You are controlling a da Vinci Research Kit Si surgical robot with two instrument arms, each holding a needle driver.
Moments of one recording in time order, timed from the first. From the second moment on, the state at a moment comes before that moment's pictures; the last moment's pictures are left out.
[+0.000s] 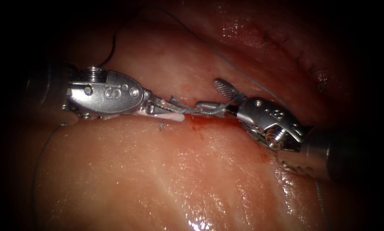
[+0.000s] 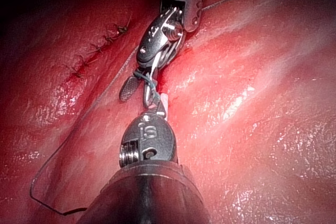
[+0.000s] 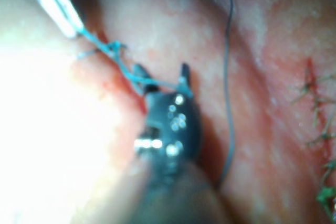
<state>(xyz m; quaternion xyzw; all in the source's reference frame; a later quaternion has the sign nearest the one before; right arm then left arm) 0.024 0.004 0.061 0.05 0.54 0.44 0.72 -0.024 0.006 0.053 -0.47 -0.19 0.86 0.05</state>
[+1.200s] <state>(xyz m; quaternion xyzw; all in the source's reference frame) 0.025 0.002 0.057 -0.03 0.49 0.47 0.73 -0.024 0.003 0.050 -0.47 -0.18 0.86 0.04</state>
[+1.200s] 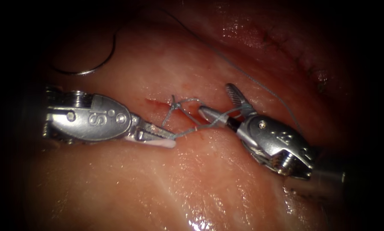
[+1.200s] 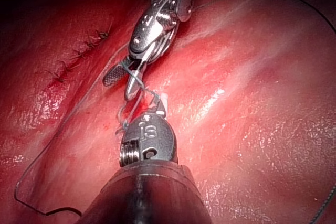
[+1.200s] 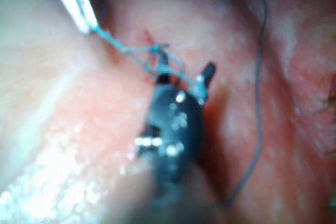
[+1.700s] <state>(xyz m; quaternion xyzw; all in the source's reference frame) 0.026 0.002 0.057 0.06 0.45 0.44 0.77 -0.024 0.002 0.050 -0.47 -0.18 0.86 0.04</state>
